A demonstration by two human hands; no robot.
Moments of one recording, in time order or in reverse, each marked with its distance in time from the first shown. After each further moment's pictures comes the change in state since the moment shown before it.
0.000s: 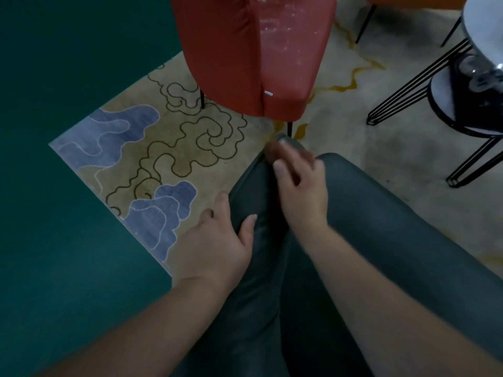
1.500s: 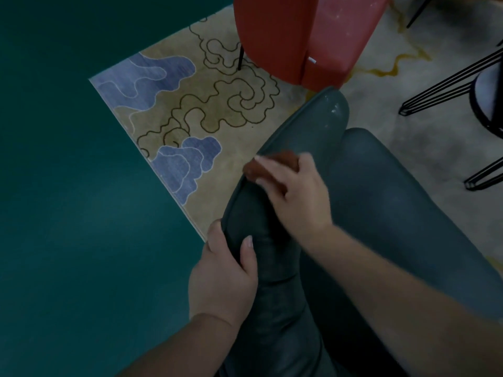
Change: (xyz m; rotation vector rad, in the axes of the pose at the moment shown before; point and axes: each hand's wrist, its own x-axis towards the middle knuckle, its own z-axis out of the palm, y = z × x) left_hand -0.177 -0.030 -0.010 -0.356 0.042 -0.346; right_hand -0.131 -0.034 0.002 -0.354 -0.248 -0.549
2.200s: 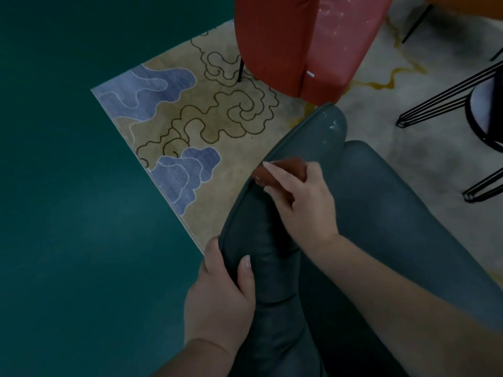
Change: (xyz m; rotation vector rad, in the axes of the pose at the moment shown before) left_hand -0.001 0.001 -0.002 -0.022 0.005 0.005; right_hand 0.012 0.018 -0.004 -0.013 0.014 0.015
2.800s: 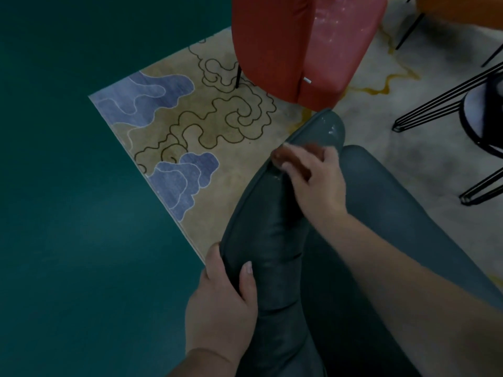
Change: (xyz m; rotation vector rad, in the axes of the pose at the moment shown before) left_hand -0.001 -0.002 0.002 -0.028 0.014 0.012; right_hand 0.036 0.027 -0.001 0.043 0.082 0.204
